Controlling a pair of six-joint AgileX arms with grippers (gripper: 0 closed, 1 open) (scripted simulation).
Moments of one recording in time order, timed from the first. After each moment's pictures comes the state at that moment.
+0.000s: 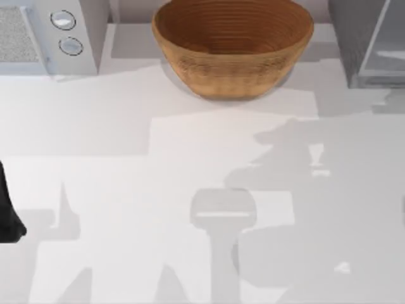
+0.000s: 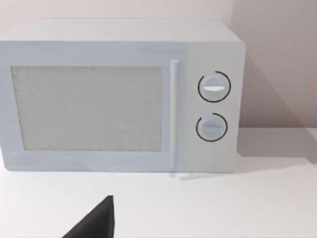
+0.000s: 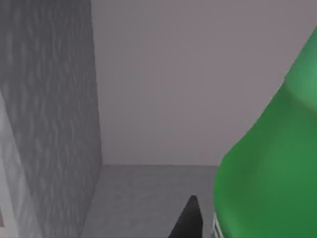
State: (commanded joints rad) left arm 0.00 0.00 0.00 0.00 0.00 0.00; right arm -0.21 1.57 0.73 0.84 -0.19 0.01
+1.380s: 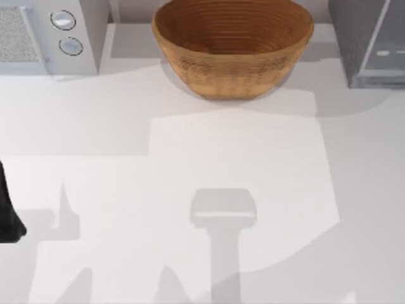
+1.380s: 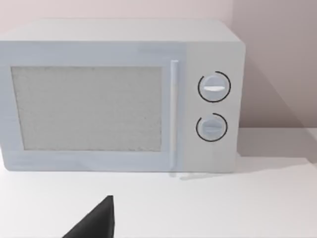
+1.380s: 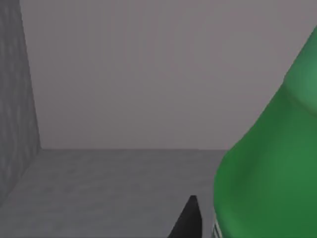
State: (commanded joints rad) left arm 0.00 0.00 0.00 0.00 0.00 0.00; right arm -0.26 2.17 1.09 1.08 -0.25 0.02
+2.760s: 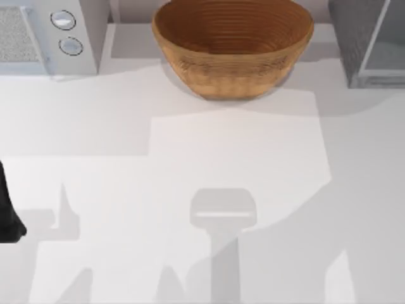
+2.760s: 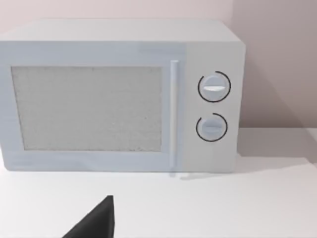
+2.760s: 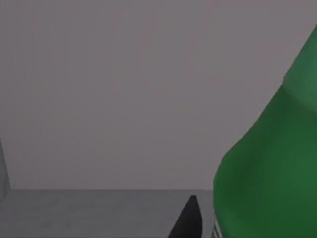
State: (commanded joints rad) left arm 0.00 0.00 0.00 0.00 0.00 0.00; right arm -0.22 2.38 1.49 0.88 -0.21 0.01
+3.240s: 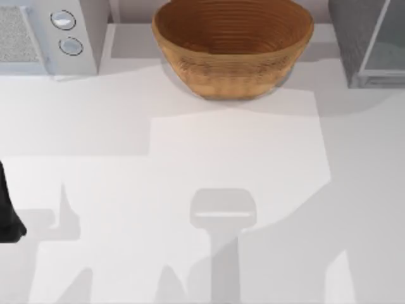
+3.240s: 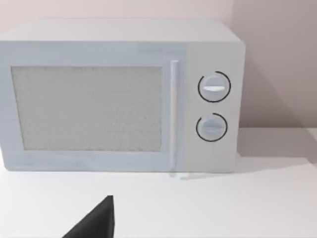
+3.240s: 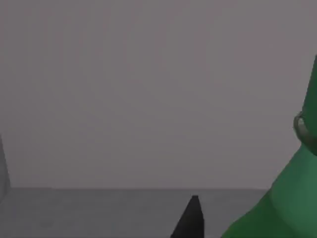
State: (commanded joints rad) left arm 0.00 0.00 0.00 0.00 0.00 0.00; right arm -0.22 2.38 1.49 0.88 -0.21 0.01
